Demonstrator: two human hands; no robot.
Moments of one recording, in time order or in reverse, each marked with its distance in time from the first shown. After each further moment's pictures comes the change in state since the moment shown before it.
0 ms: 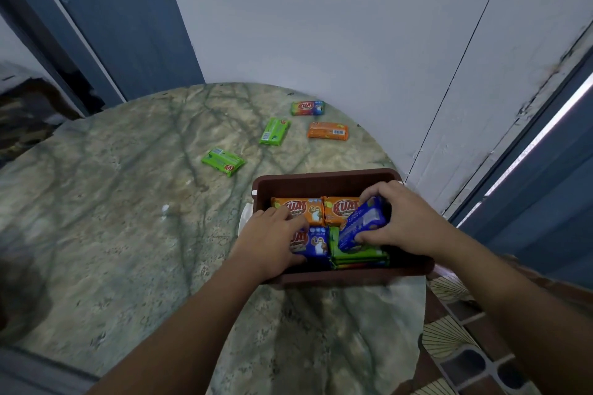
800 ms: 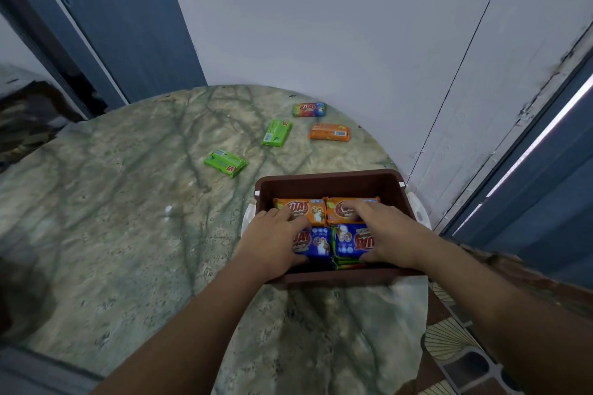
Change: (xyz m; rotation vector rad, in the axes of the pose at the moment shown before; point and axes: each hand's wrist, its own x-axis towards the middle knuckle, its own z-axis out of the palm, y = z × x) left_hand -0.002 -0.001 0.003 0.000 0.037 0.005; right_hand 0.013 0.008 0.034 -0.311 -0.183 -0.147
